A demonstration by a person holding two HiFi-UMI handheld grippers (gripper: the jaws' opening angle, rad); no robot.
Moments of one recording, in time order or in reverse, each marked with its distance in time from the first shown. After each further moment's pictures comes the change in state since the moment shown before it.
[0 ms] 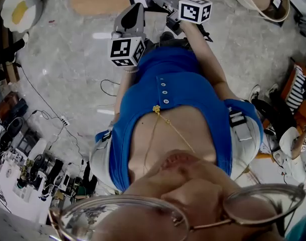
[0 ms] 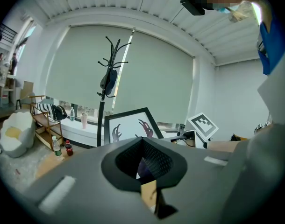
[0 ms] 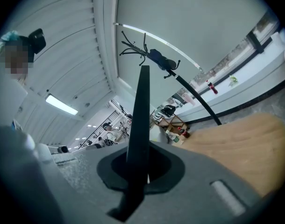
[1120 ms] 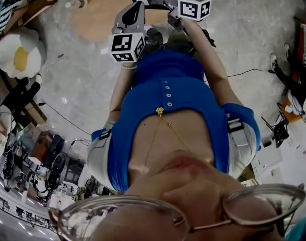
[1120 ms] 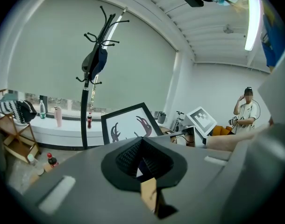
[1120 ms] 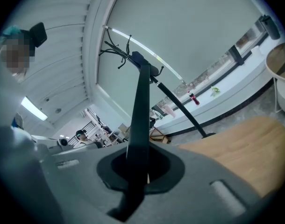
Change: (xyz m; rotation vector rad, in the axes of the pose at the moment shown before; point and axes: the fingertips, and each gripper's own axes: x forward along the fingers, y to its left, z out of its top) left arm 0.097 0.162 0.011 0.096 0.182 -0.367; right arm 0.142 -0.082 0.043 0.040 -0.181 -0.287
